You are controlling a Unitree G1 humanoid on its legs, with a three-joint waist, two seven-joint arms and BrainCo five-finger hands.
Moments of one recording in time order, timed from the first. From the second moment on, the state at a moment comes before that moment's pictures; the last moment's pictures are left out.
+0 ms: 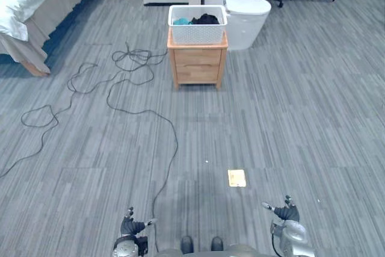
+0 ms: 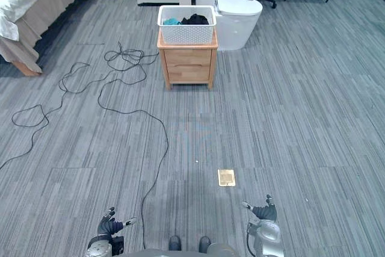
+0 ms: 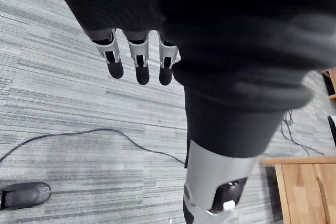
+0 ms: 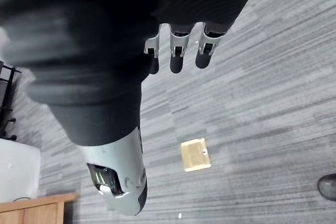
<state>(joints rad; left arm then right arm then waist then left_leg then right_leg) 0.20 0.07 0.12 0.66 0.00 -0.05 0.20 0.03 -0.02 -0.35 0.73 -0.02 0.00 -0.26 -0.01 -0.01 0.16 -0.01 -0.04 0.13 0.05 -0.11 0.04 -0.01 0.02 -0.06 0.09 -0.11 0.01</state>
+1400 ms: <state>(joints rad) 0.16 0.05 0.07 0.64 -0.03 -0.03 0.22 0.09 0.01 -0.14 0.60 -0.09 0.01 -0.25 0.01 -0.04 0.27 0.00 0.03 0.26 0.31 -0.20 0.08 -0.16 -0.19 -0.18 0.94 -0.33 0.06</state>
